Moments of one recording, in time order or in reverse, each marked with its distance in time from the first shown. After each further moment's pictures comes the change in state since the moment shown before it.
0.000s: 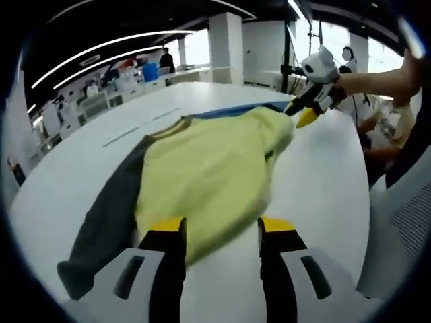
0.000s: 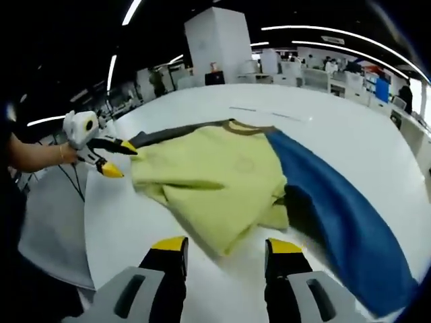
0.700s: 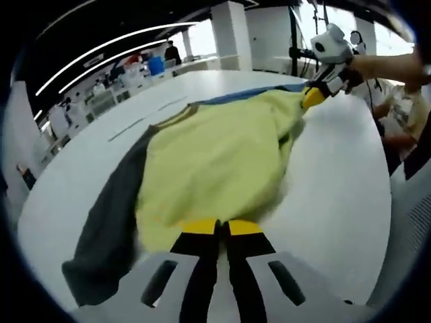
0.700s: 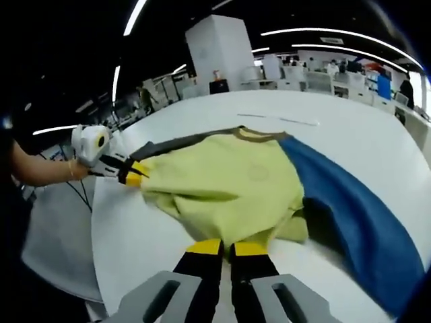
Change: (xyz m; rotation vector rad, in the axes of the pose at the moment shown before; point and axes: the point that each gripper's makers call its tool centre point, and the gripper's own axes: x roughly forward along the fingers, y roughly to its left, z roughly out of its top) left arm 0.009 0.013 -0.007 0.025 0.058 0.083; right arm 0.004 0.018 0.015 0.029 -0.069 0.062
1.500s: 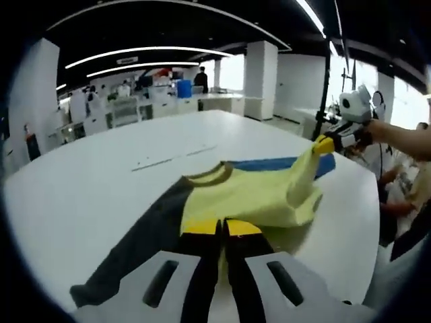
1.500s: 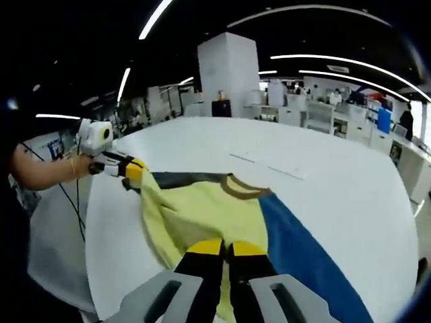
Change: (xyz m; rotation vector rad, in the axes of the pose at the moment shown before) left arm -0.009 0.062 0.099 -0.239 -0.244 0.048; right arm -0.019 -0.034 0.094 -0.109 -0.113 -0.079
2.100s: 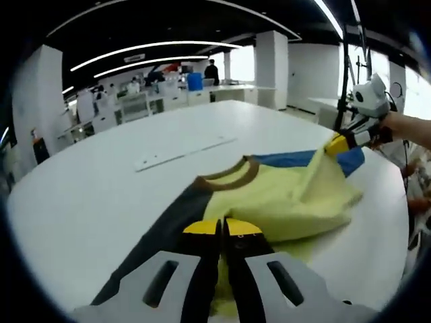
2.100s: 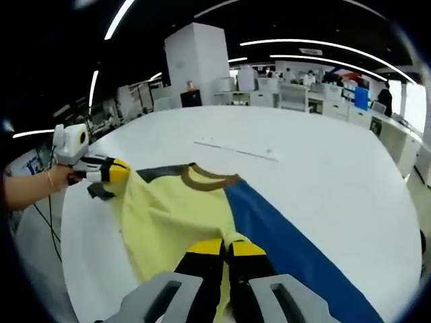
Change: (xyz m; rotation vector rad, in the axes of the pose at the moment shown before) left arm 0.065 0.032 -0.016 0.055 0.088 0.096; right arm 0.048 -0.051 -0.026 0.123 0.079 -0.126
